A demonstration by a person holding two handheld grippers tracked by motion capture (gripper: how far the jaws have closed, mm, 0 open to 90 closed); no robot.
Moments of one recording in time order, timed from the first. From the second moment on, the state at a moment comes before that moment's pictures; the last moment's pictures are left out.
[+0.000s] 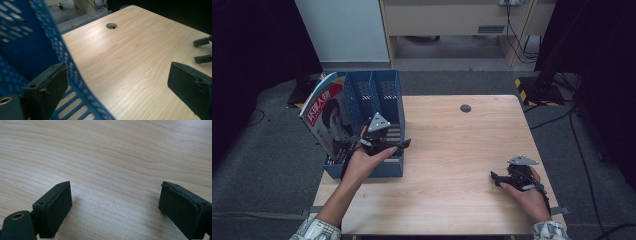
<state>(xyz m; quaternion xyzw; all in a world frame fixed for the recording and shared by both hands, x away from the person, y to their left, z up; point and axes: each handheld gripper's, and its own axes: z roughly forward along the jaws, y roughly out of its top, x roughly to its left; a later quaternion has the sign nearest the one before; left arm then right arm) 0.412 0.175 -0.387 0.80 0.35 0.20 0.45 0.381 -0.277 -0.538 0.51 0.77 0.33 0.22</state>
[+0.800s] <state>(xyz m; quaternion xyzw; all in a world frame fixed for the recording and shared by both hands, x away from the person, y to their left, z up) 0.400 0.098 -0.413 0.82 0.32 0.15 0.45 0.380 -0.276 -0.538 0.51 0.77 0.33 0.22</state>
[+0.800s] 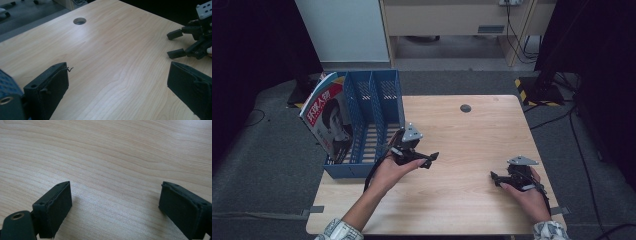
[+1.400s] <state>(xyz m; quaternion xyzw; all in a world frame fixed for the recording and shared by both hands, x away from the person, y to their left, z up) 0.382 0.038 -0.455 0.85 0.29 0.10 0.42 0.380 -0.276 -0.539 0.51 0.77 0.33 0.22</state>
